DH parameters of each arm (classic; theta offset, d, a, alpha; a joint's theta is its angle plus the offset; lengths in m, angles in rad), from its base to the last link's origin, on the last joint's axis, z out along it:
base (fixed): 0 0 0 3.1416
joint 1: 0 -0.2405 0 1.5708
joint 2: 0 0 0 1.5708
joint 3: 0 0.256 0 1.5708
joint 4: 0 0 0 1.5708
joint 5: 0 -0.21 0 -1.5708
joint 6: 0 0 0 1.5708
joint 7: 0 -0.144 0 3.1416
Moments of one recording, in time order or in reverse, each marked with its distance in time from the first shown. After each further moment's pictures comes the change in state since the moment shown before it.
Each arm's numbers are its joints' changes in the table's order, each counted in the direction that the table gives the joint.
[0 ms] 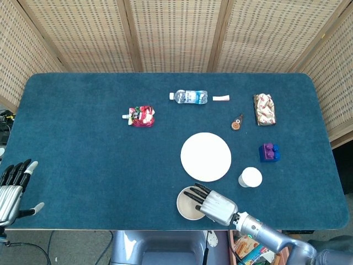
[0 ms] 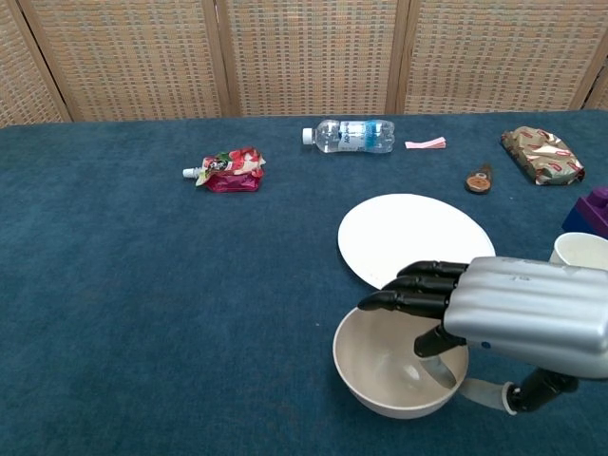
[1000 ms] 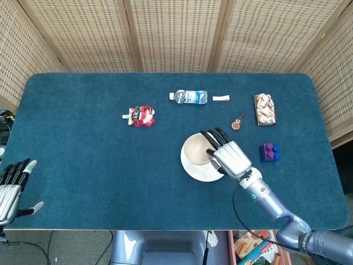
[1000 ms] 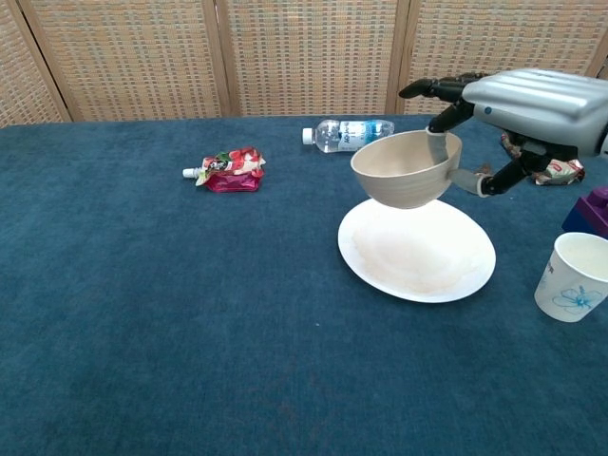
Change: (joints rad) left arm 0.006 0.010 -0.002 0.002 0.010 0.006 0.021; right arm -0.064 0.002 0.225 -0.076 -0.358 -0.129 -0.003
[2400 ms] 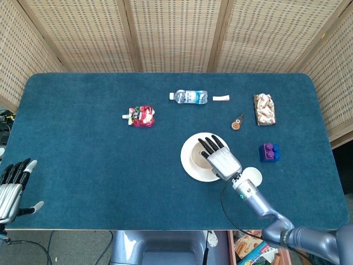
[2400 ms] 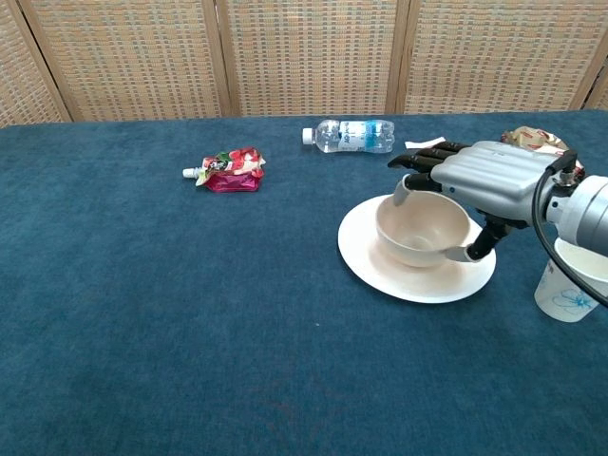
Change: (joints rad) left arm 0.010 -0.012 -0.004 -0.002 0.037 0.021 -0.024; right arm -0.045 -0.166 -0.076 -0.165 -0.098 0.044 0.156
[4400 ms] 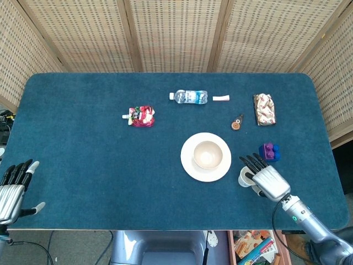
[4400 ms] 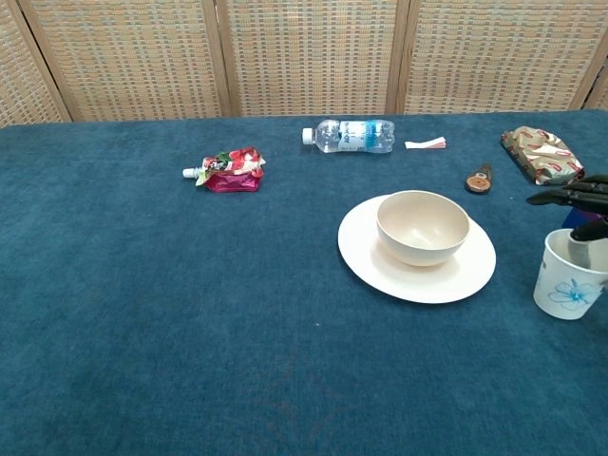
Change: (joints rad) left arm -0.001 -0.013 0.005 0.001 -0.003 -0.005 -0.025; right arm 0.205 0.194 -0.224 -0.198 0.305 -0.242 -0.436
